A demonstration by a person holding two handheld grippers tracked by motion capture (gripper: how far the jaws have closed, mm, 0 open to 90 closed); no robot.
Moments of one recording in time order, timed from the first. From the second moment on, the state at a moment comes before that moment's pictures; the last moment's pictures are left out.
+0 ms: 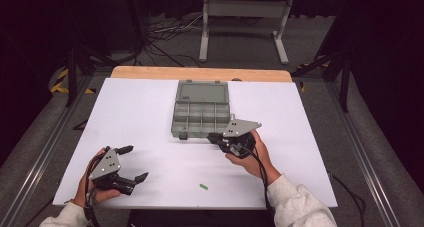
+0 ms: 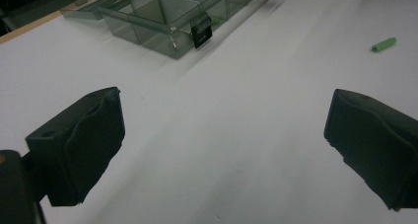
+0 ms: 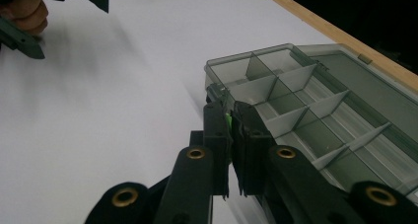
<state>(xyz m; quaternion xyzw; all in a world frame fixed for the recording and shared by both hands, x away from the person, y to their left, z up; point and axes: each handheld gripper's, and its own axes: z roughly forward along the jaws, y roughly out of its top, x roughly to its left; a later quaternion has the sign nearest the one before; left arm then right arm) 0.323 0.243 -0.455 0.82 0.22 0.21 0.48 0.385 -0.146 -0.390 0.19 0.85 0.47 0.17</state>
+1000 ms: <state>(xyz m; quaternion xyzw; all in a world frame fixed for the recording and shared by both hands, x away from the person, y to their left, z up) 0.322 0.242 -0.455 0.82 0.21 0.21 0.48 0.437 -0.101 -0.404 0.21 0.85 0.45 0.16</state>
